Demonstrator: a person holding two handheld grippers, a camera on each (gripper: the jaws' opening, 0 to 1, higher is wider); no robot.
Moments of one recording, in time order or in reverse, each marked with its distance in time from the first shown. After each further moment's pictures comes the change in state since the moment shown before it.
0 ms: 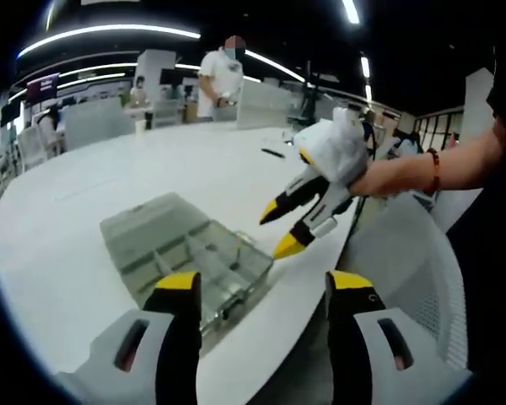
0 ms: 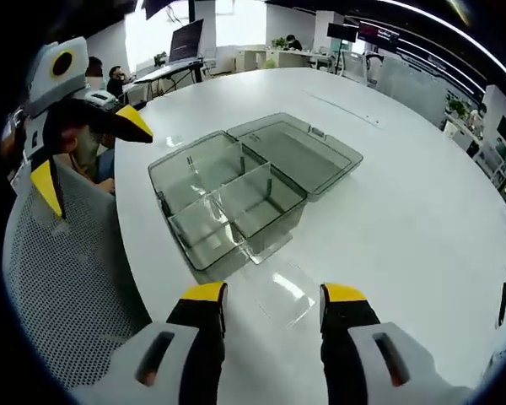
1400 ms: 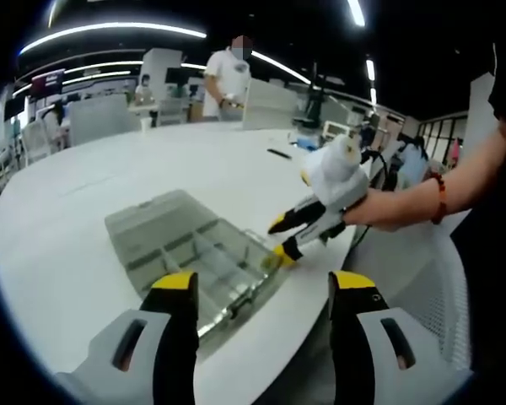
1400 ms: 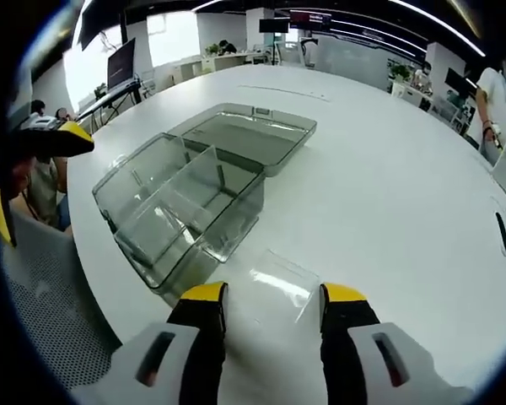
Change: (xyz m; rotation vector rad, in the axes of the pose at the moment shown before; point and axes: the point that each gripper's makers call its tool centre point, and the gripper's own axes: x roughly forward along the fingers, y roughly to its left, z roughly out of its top) left arm 0.001 0.010 -0.003 -0.033 -0.003 0.018; right arm 0.022 -0.016 -0.016 0.251 -0.020 -0.184
